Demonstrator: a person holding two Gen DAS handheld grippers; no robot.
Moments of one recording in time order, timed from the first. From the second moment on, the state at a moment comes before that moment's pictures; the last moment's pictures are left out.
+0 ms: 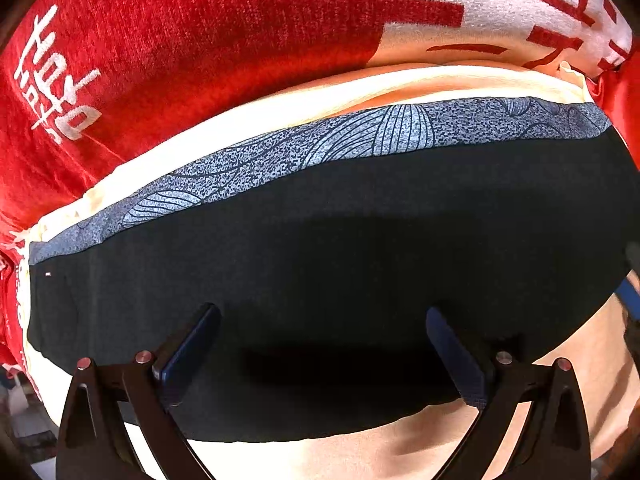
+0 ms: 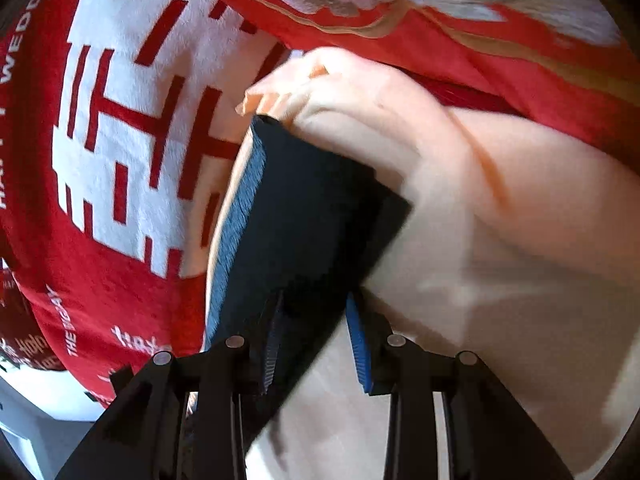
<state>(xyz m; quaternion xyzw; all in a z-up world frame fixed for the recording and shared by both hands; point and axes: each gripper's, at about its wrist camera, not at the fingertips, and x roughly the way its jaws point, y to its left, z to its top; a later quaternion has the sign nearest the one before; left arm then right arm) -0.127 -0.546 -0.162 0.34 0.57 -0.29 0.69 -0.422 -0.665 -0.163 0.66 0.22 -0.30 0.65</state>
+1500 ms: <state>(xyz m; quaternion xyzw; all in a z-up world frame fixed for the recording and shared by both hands) -0.111 -0.512 -0.155 0.25 0.58 -0.46 0.63 -0.270 -0.601 -0.024 0.34 0.41 -0.28 0.80</state>
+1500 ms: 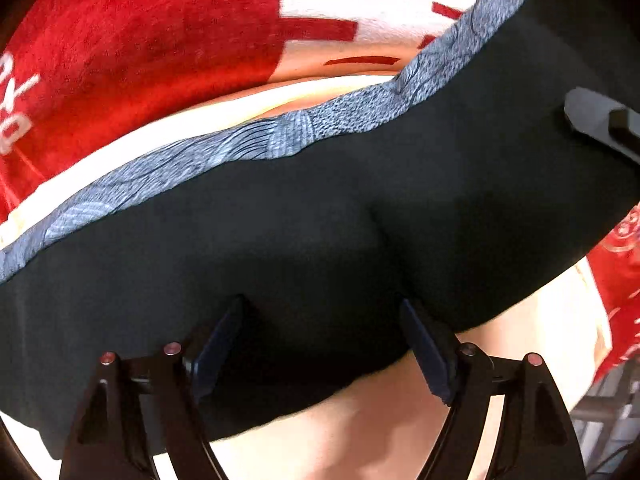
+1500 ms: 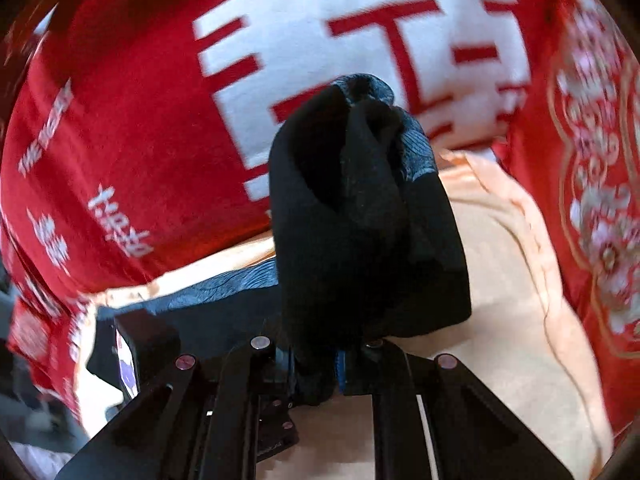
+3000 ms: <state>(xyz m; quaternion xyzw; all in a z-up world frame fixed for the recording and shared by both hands) 0.020 -0.400 -0.106 0.18 0.62 -0.47 0.60 -0.207 -0.438 -0.057 0.20 0.57 -0.27 0.75</state>
